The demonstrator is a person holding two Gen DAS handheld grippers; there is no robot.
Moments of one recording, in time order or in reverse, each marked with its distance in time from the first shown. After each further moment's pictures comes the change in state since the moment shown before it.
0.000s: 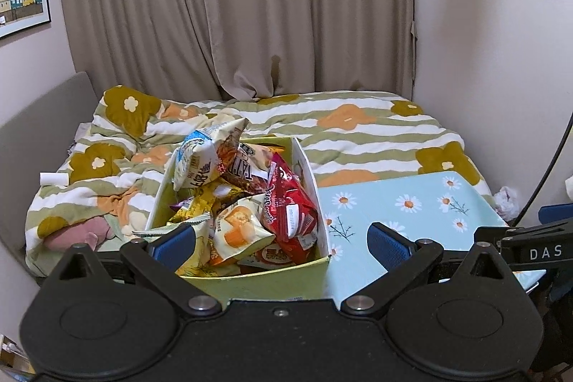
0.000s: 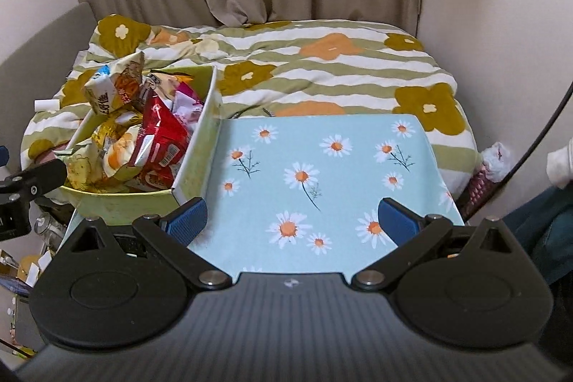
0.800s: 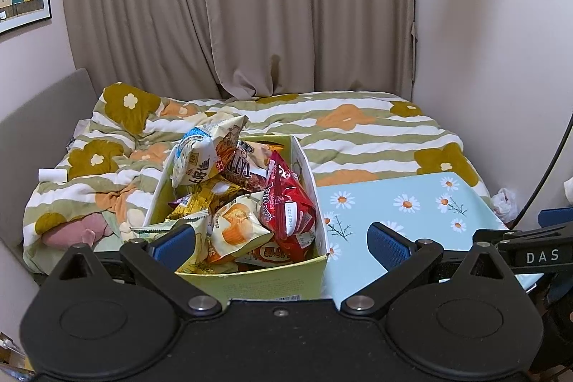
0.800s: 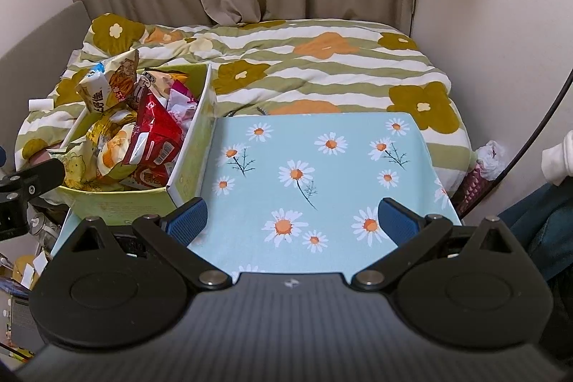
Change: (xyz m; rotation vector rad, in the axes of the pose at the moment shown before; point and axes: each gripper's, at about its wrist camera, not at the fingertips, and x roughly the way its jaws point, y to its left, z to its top) left arm 0.000 0.002 -0.002 -0.011 0.001 -0.004; right arm 0.001 -0.001 -0.001 0.000 0.000 -0.011
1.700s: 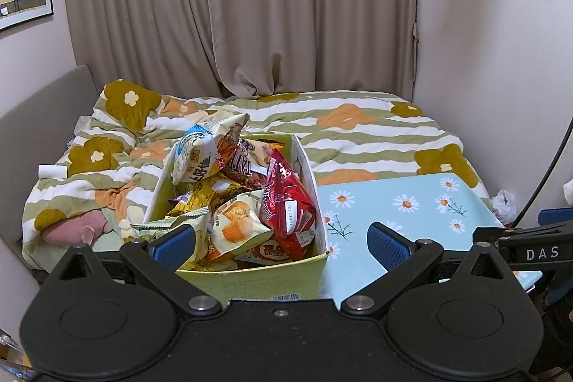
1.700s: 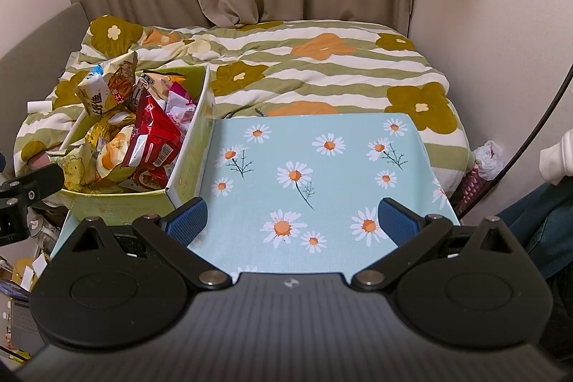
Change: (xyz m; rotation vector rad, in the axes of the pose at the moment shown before) left arm -0.001 -0.002 -0.003 -0.014 0.004 -0.001; right arm 0.000 0.000 -0.001 0.002 -0.002 -0.002
